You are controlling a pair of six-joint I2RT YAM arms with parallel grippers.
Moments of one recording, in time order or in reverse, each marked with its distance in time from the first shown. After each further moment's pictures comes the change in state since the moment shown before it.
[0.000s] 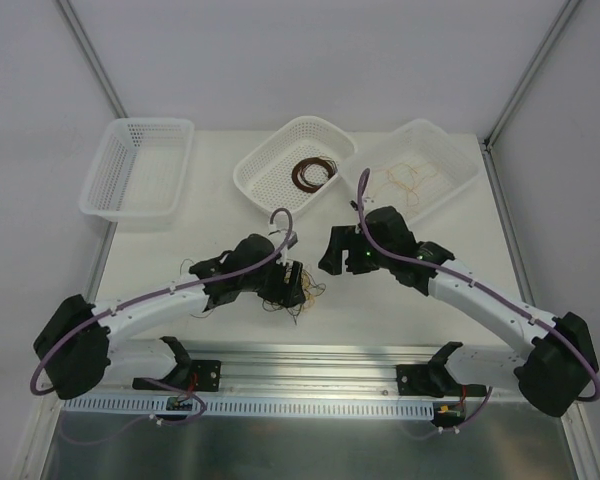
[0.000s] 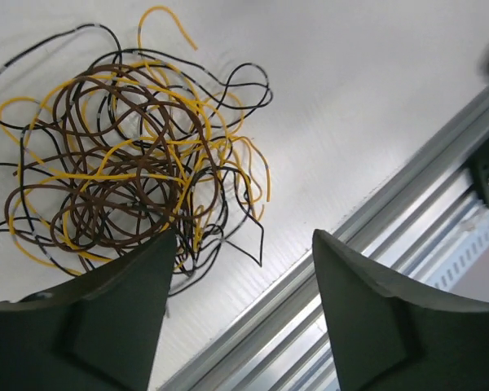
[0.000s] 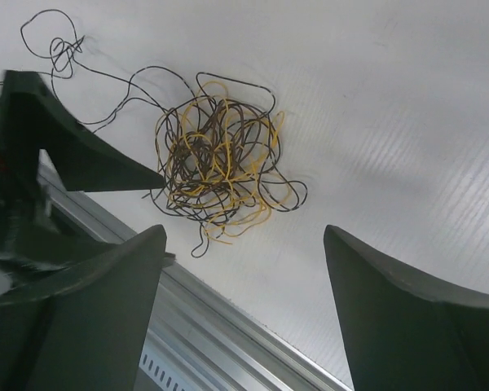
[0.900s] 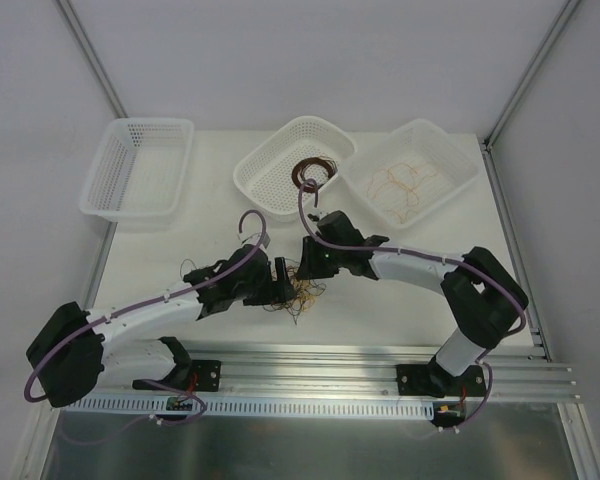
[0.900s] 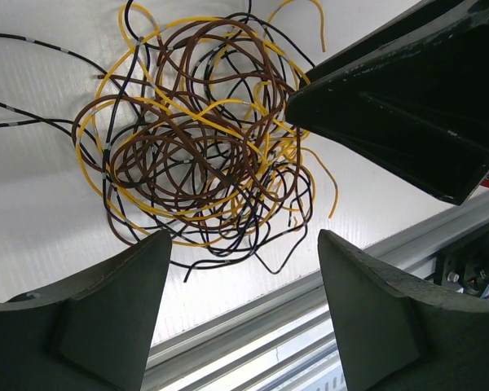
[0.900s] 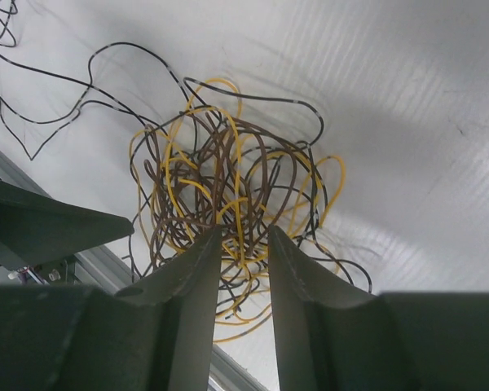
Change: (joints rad) left arm 0.000 -0.134 -0.107 -0.032 -0.202 -0.404; right arm 0.090 0.474 0.077 0.231 -0.089 0.075
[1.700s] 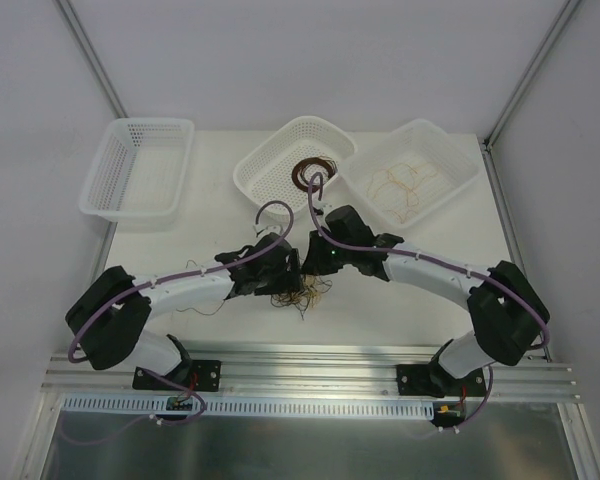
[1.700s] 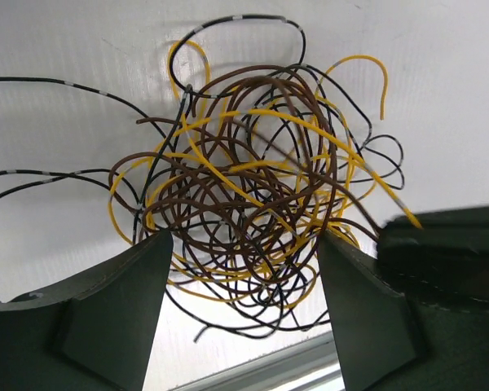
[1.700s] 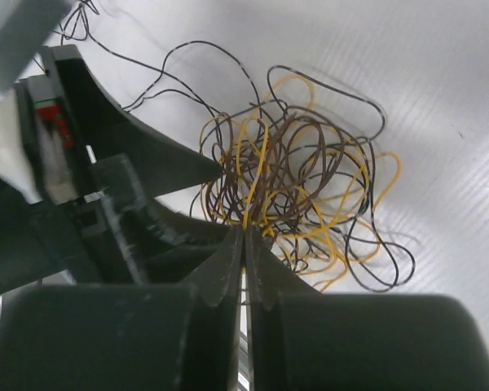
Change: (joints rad) left arm 0.000 0.270 0.154 -0.003 -0.075 0.002; right arm 0.000 -0.113 0.009 -0.032 -0.031 -0.048
